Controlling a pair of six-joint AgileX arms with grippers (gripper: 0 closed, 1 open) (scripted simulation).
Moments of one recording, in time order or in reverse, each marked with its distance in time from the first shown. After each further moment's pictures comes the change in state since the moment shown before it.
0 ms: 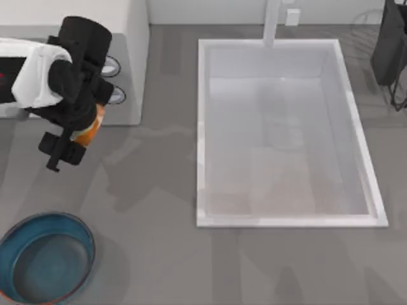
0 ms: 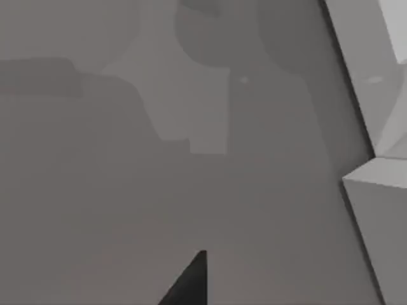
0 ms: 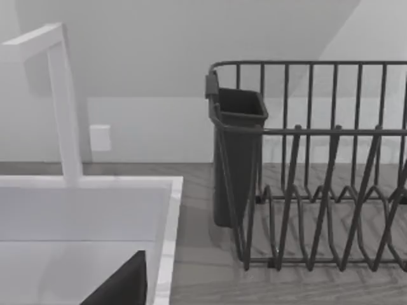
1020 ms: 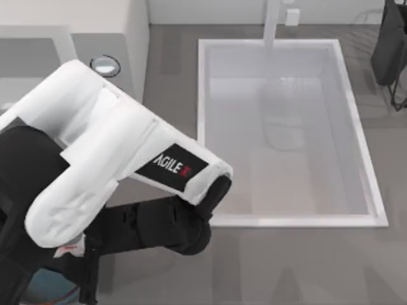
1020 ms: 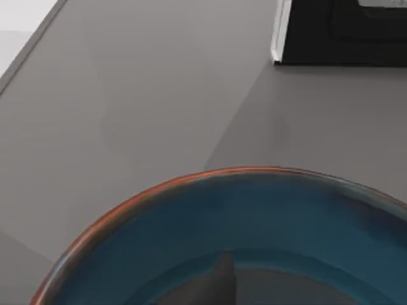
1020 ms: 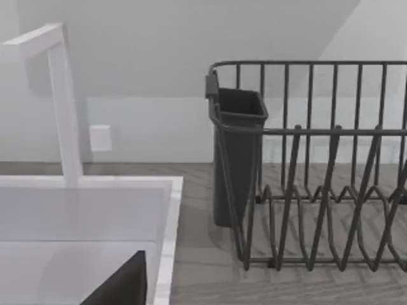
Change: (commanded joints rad) left arm -0.459 0.434 0.058 -1.294 -0.441 -1.481; right arm 0.000 0.000 0.000 0.000 0.000 0.000
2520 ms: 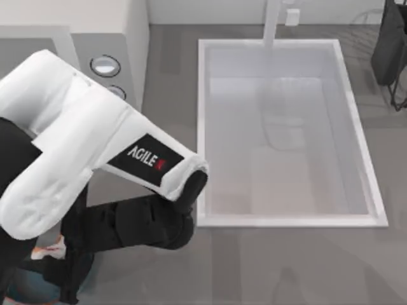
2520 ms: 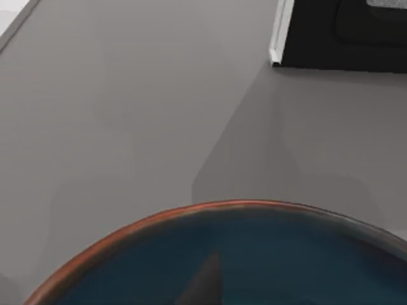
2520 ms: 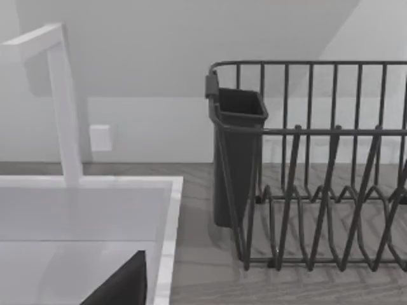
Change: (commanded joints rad) left arm 0.075 -0.066 -0.078 0.121 -0.076 0.027; right arm 0.000 0.000 0.000 0.000 0.000 0.000
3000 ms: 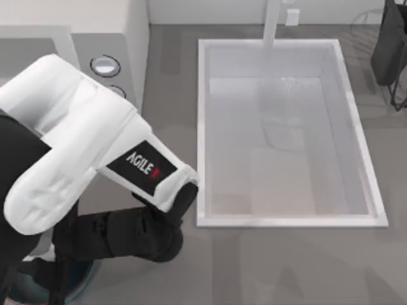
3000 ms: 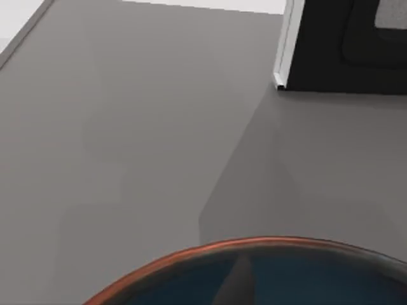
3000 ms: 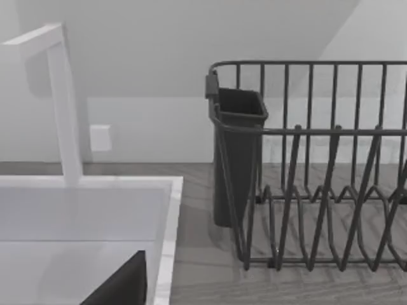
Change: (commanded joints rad) left arm 0.015 0.068 -0.064 0.038 -0.014 0.009; right arm 0.000 0.000 0.000 0.000 0.000 0.000
